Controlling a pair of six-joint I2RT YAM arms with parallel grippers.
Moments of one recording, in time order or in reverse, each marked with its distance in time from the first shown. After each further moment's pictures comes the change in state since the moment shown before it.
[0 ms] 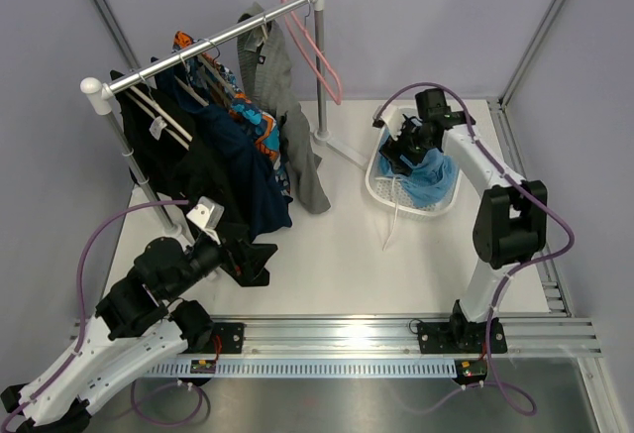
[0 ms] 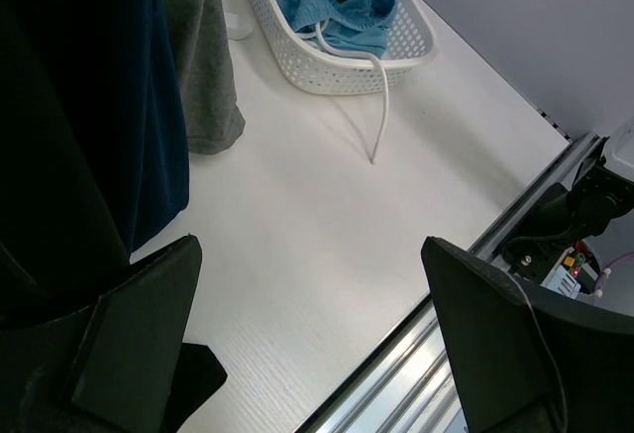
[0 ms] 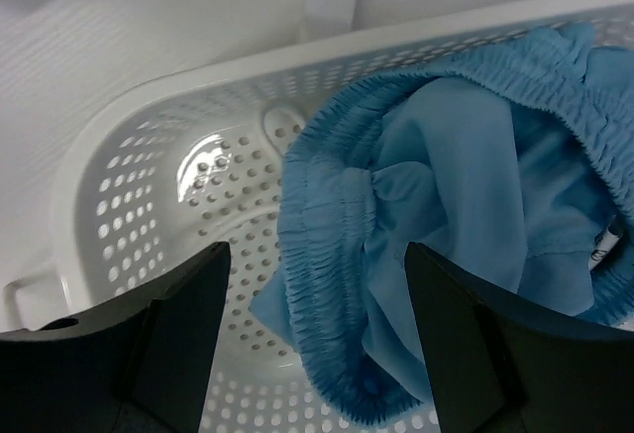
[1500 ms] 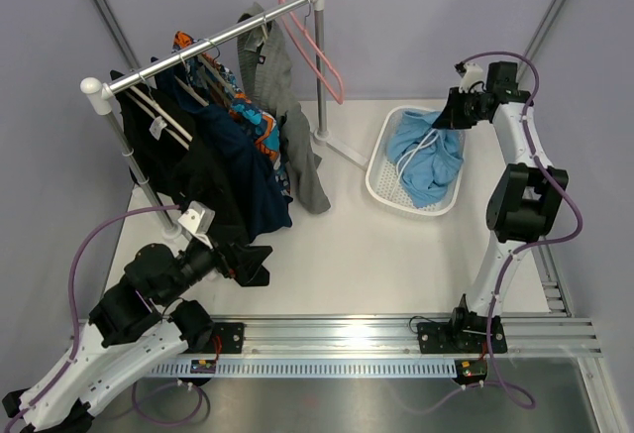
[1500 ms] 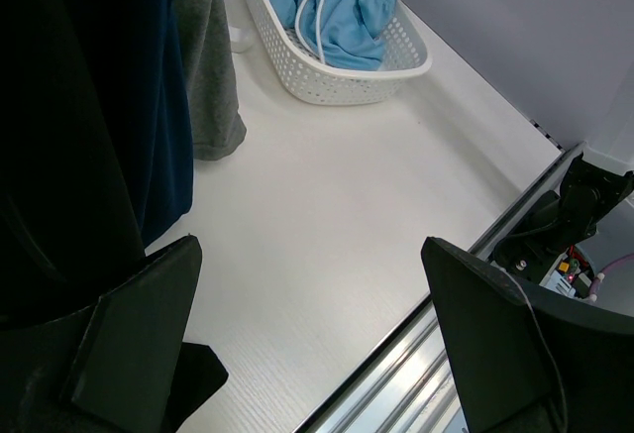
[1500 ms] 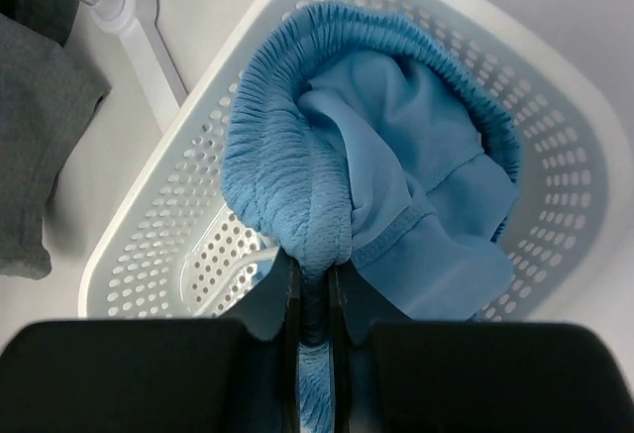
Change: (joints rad) left arm 0.000 -0.064 0.000 -0.026 -0.009 -0.001; right arm -0.335 0.214 0.321 0.082 -0.203 0.647
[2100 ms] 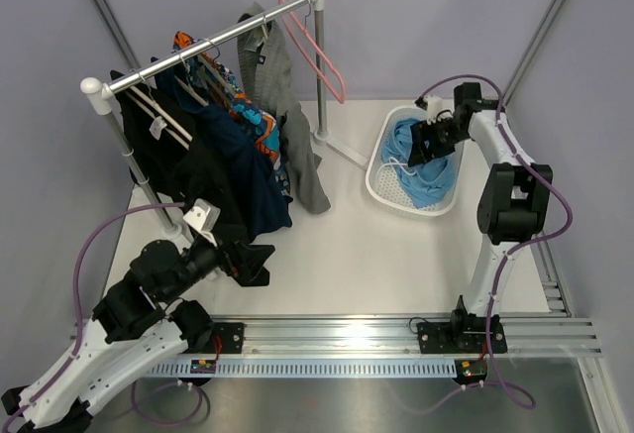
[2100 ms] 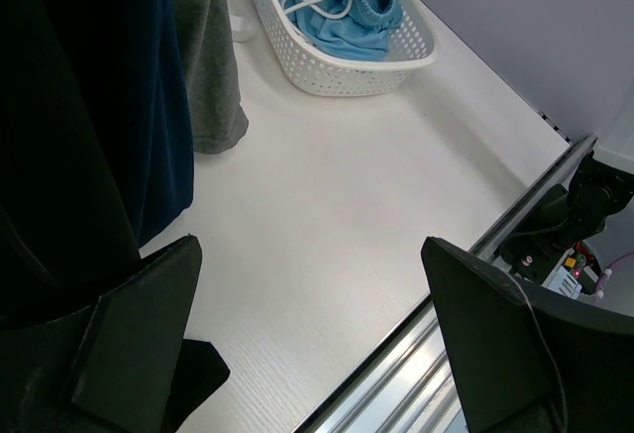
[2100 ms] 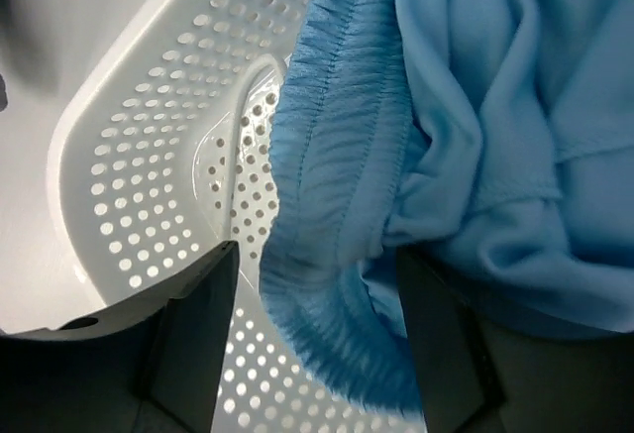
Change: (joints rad) left arm 0.000 0.035 0.000 0.006 0.001 0.002; right arm 0.120 -0.001 -0.153 -0.191 0.026 -0.269
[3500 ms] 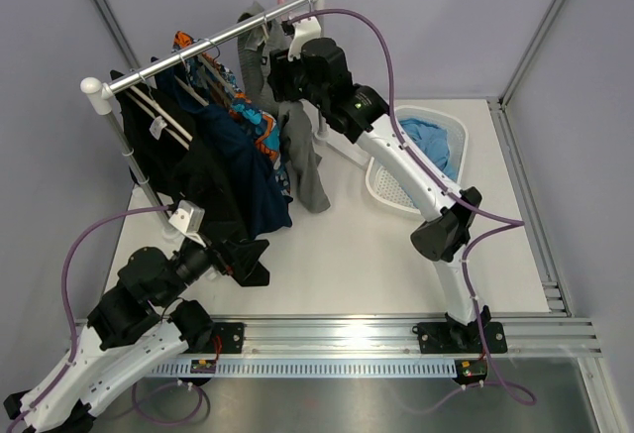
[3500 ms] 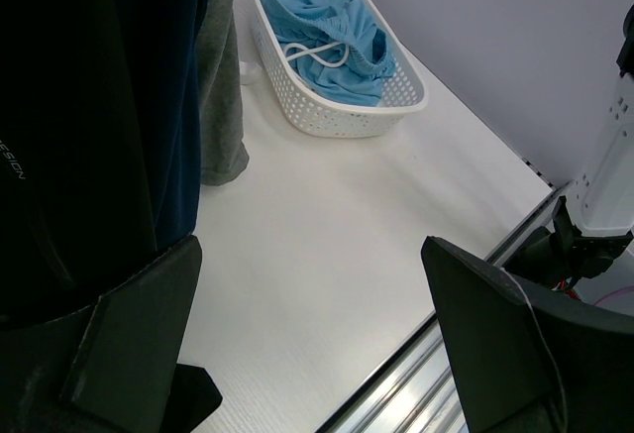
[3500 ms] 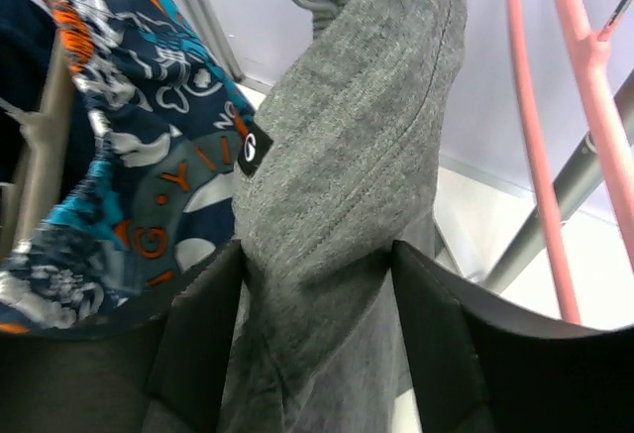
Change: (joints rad) left arm 0.000 -0.064 -0.008 0.041 -0.045 -0.029; right arm 0.792 0.104 0.751 0.387 0.720 0.600
